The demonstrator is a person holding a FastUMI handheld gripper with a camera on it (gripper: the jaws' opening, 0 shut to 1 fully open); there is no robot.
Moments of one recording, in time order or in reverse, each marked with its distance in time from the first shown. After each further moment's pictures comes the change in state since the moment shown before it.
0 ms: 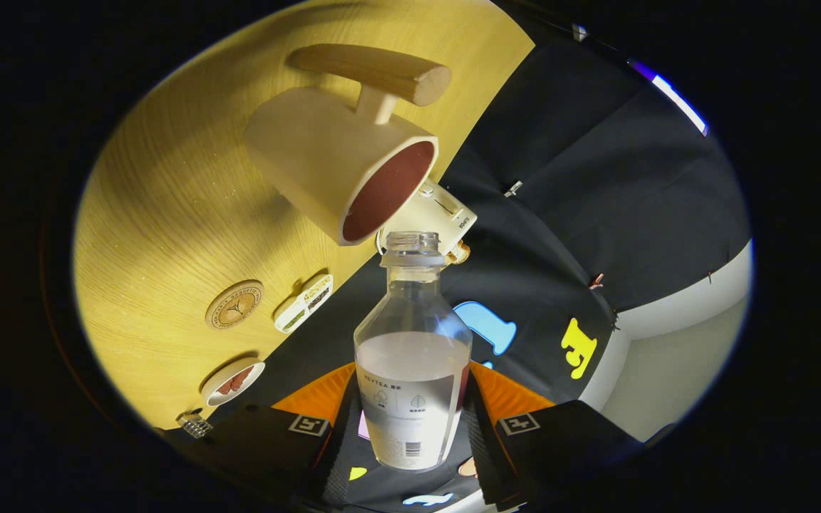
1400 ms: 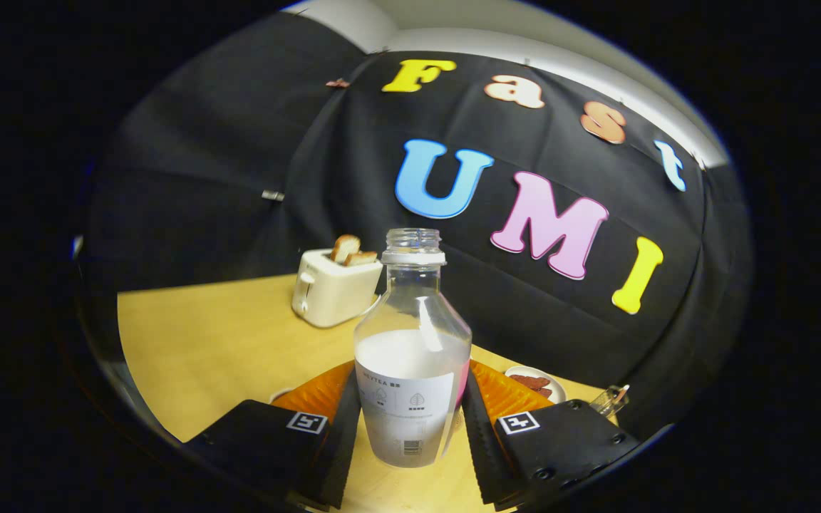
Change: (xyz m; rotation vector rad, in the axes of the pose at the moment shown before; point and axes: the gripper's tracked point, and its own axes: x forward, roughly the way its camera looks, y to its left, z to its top) arm -0.028 -0.072 -0.056 2.040 0.201 -0.035
